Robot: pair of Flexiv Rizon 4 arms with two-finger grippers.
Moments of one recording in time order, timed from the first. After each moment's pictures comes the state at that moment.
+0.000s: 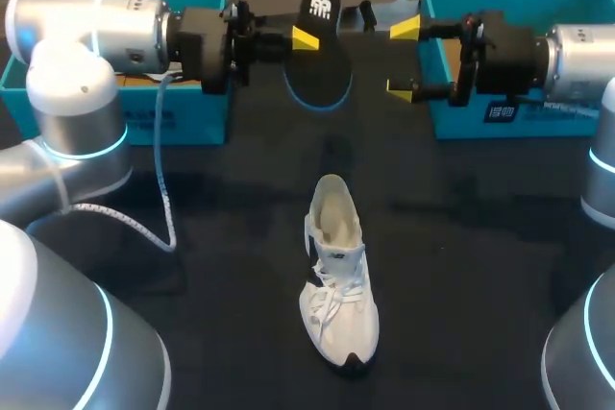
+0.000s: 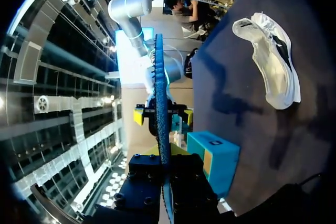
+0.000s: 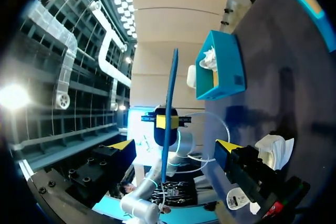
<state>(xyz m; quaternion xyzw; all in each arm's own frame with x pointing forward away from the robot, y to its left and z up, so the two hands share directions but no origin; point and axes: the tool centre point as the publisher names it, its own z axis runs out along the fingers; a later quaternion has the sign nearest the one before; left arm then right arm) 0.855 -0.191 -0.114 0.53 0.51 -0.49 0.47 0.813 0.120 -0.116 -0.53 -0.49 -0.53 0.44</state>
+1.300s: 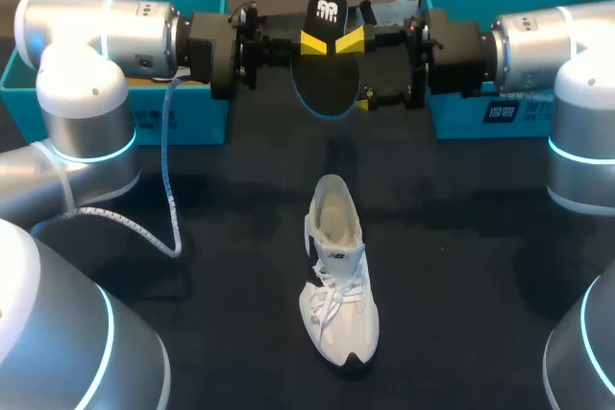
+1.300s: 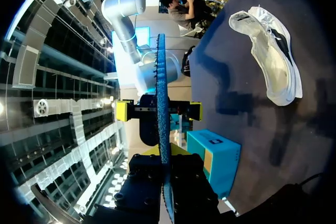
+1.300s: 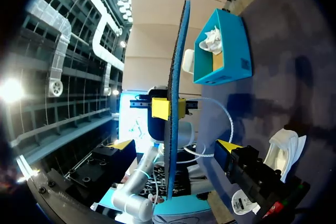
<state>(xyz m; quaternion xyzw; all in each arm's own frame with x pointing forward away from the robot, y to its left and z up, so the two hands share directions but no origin) 0.854 -0.201 -0.122 0.53 0.50 -0.48 0.48 0.797 0.185 -0.120 -0.52 -0.54 -0.49 0.45</state>
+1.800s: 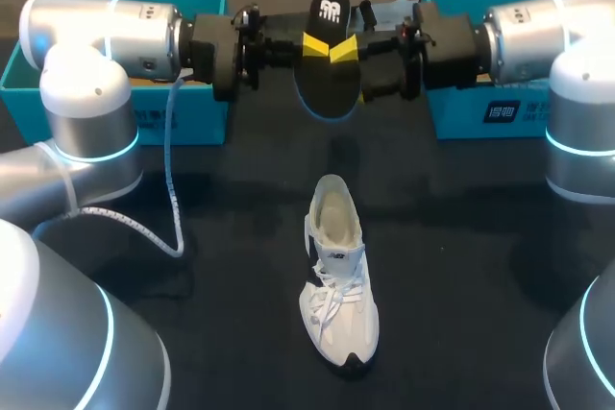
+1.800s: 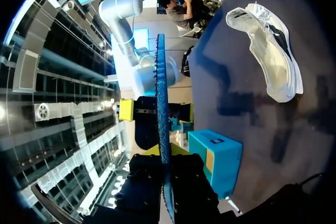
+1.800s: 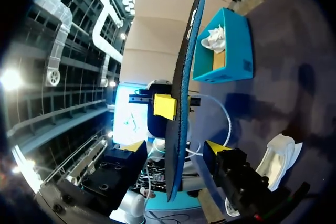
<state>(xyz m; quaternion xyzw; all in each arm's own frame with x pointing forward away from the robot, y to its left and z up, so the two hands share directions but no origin) 0.854 -0.203 -0.124 0.54 0.49 -0.48 0.48 0.795 0.191 -0.122 -0.49 -0.58 -0.48 0.43</state>
